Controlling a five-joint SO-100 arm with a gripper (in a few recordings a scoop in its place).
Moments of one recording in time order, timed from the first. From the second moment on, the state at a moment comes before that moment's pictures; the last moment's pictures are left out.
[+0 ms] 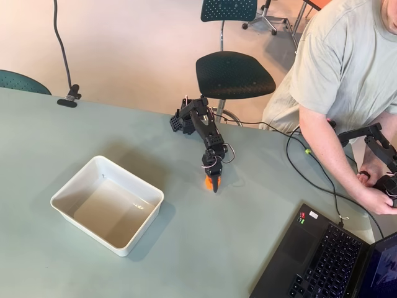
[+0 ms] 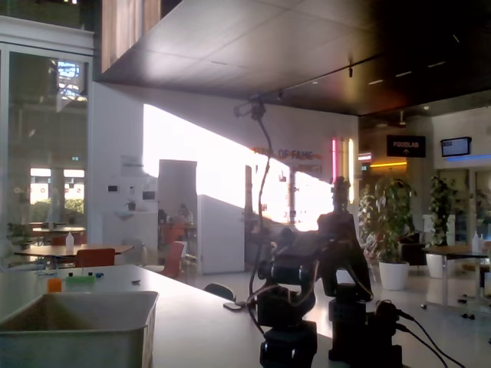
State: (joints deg) arm -35.3 61.0 76.9 77.7 14.2
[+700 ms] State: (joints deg) arm -35.6 61.0 76.6 77.7 14.2
